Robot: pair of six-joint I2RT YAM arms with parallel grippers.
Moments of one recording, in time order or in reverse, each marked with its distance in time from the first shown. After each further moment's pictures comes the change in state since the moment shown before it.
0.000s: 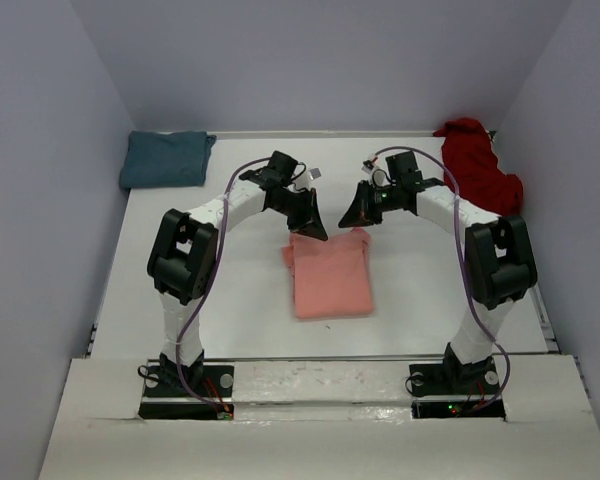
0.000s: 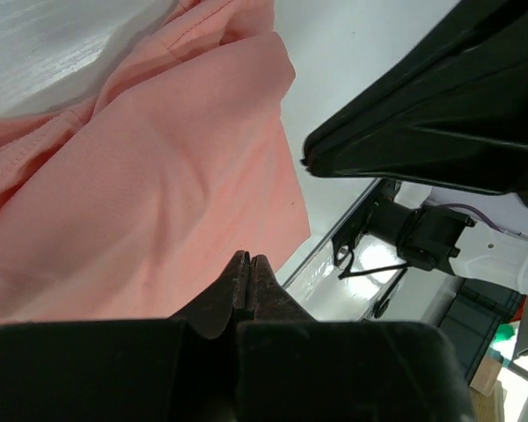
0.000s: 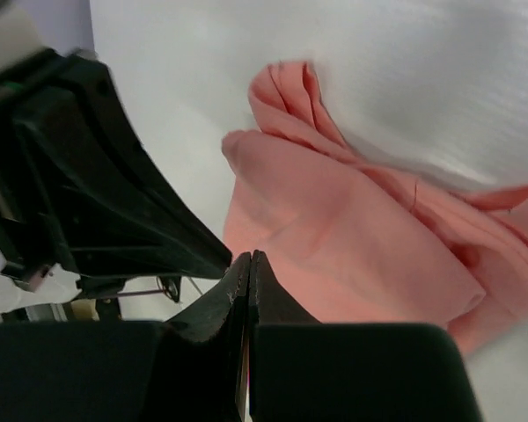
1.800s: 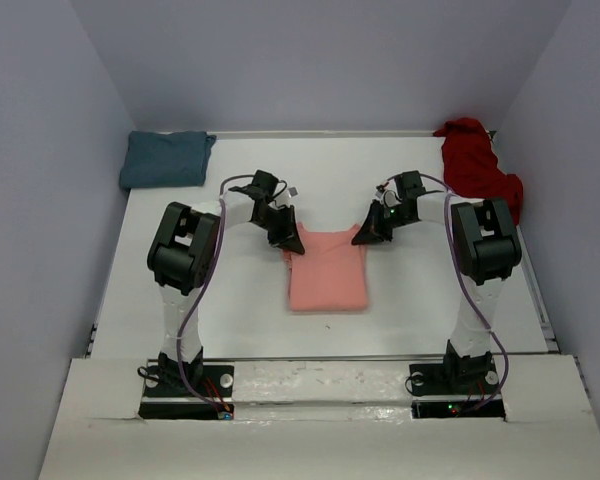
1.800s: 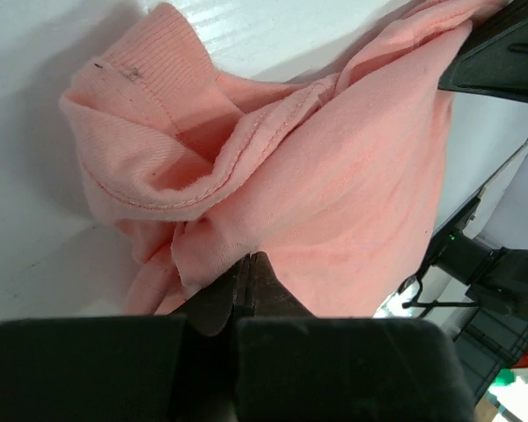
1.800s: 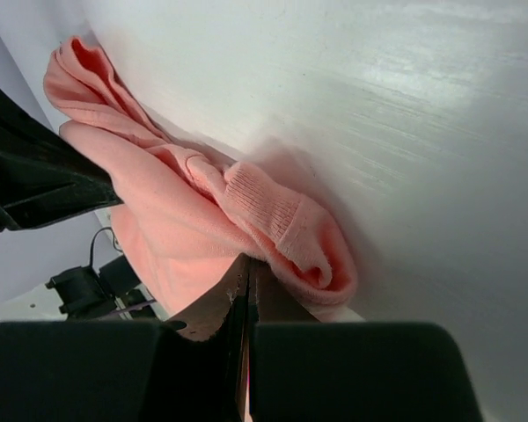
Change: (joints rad) left arm 0.106 0.066 -0.186 0.111 -0.083 0.069; right arm -0.114 0.219 -0.093 0.000 0.030 -0.019
